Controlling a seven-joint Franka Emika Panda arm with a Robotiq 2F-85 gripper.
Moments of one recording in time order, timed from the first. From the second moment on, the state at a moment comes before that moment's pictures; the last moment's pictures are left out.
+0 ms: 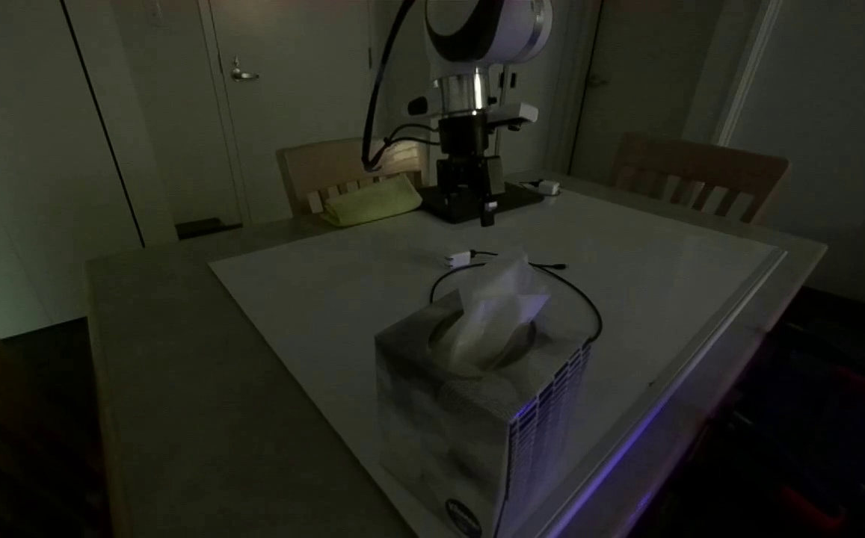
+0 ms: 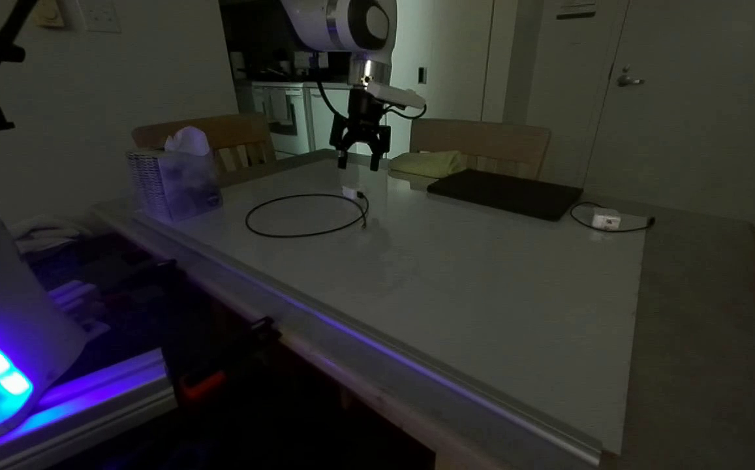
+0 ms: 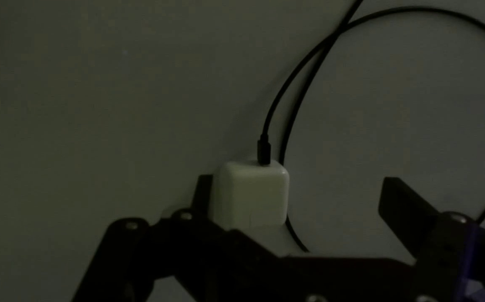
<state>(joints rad) 0.02 0.65 0.10 -1.70 -0.05 2.13 -1.28</state>
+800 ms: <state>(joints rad) 0.03 0.66 0.12 -1.69 -0.12 2.19 -1.27</state>
